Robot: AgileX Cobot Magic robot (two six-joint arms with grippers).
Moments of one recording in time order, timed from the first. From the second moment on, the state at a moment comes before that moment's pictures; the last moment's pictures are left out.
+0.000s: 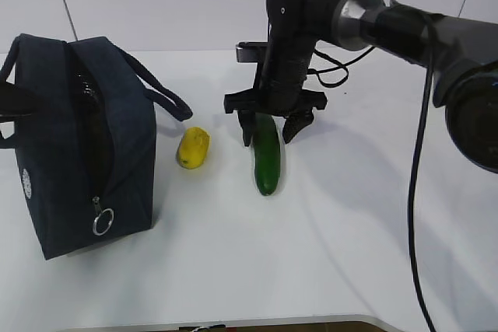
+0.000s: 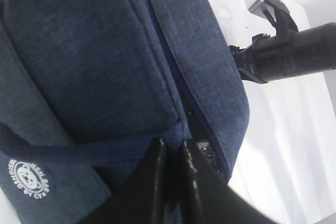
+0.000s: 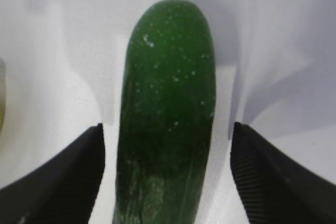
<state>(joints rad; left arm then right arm) -0.02 1.20 -0.74 -1.08 0.66 0.54 0.42 2.48 -2.26 0.07 1.24 0.23</state>
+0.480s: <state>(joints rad) -0.02 1.20 -0.74 -1.08 0.66 0.54 0.42 2.48 -2.26 0.07 1.24 0.23</state>
